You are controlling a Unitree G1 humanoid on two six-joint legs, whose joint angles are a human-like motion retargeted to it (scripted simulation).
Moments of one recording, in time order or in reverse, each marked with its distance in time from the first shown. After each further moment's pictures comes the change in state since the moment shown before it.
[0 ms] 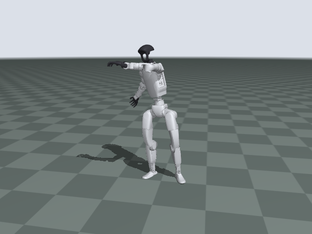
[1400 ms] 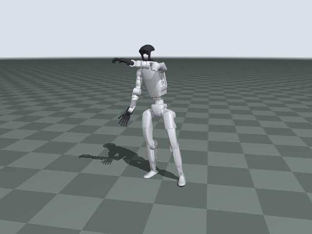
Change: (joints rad) left arm -0.041 -0.053 0.018 0.103 0.057 0.005 0.037; right arm -0.736 0.527 0.807 0.206 -0.127 -0.026 -0.112; waist 0.281 -0.011 0.063; left_leg -0.075 0.063 -0.317 0.072 0.010 0.008; right_leg 0.054 0.057 0.086 0.002 0.001 -0.024
